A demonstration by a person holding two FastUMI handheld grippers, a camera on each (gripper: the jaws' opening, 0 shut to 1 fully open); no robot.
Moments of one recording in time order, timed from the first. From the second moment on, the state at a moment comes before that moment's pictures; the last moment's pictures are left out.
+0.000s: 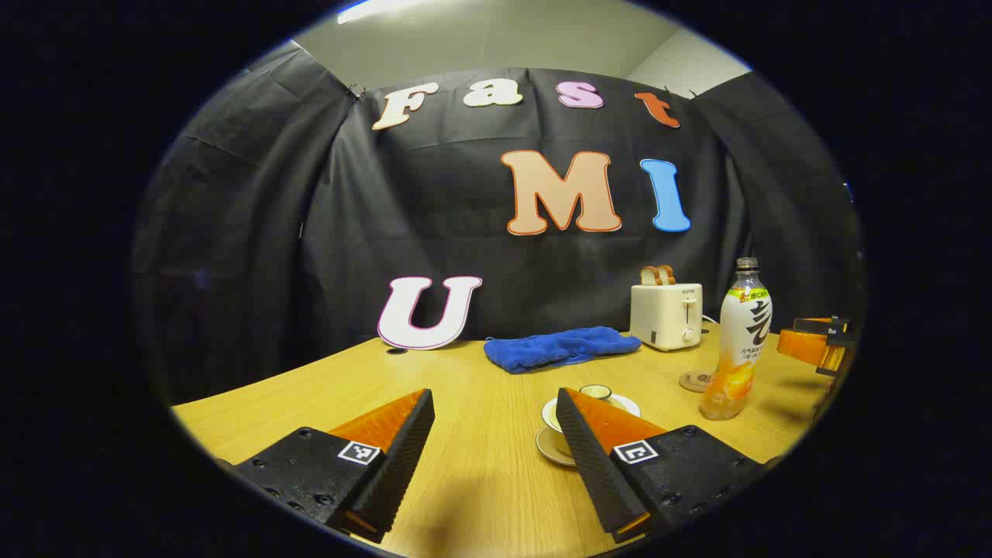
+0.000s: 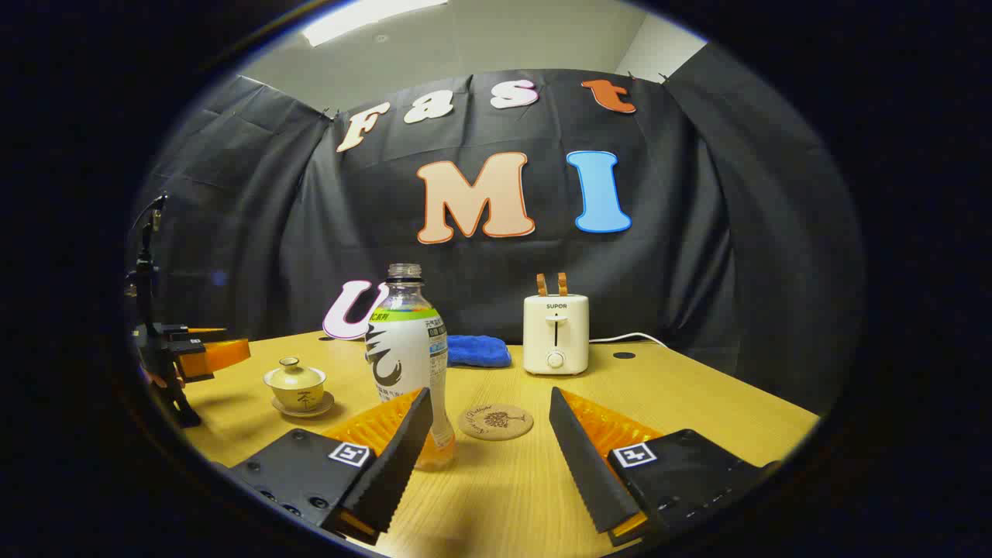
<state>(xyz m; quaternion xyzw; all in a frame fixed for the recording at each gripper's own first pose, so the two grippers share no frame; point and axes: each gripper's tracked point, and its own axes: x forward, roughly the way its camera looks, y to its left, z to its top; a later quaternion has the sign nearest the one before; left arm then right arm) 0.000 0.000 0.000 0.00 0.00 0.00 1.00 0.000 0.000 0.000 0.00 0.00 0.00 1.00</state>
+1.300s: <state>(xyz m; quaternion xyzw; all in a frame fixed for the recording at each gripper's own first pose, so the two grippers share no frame) 0.004 -0.046 0.001 -0.01 0.00 -0.11 0.99 -0.002 0.004 0.000 0.00 0.00 0.01 1.00</state>
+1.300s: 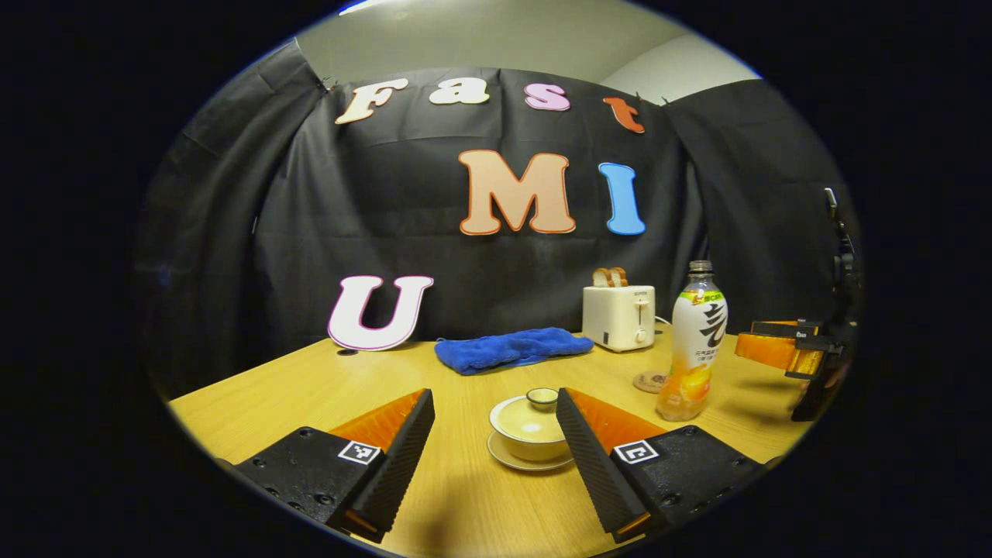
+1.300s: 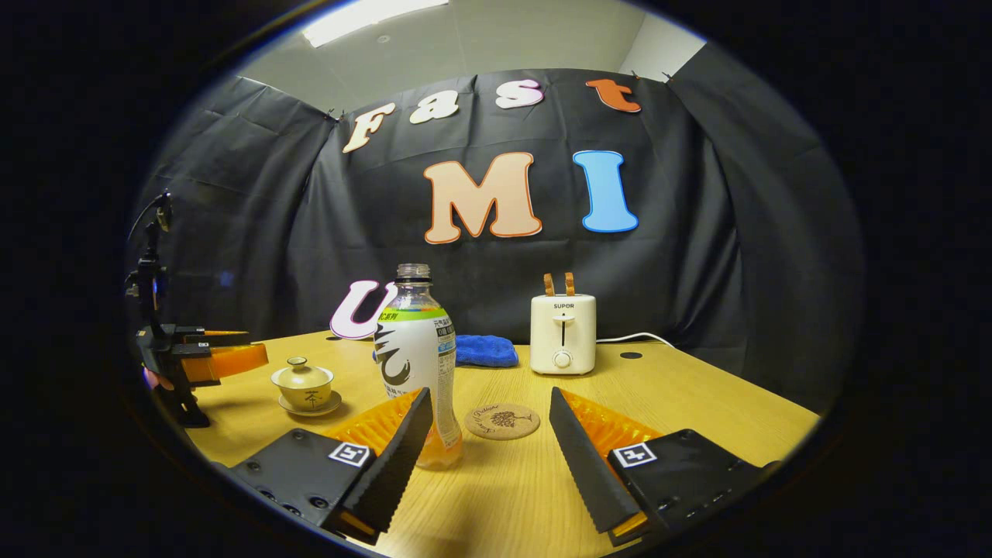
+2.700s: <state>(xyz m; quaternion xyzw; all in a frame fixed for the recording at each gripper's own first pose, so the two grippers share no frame) 0.059 -0.098 -0.024 0.01 0.07 -0.19 0.98 -0.003 0.007 0.001 0.00 0.00 0.02 1.00</state>
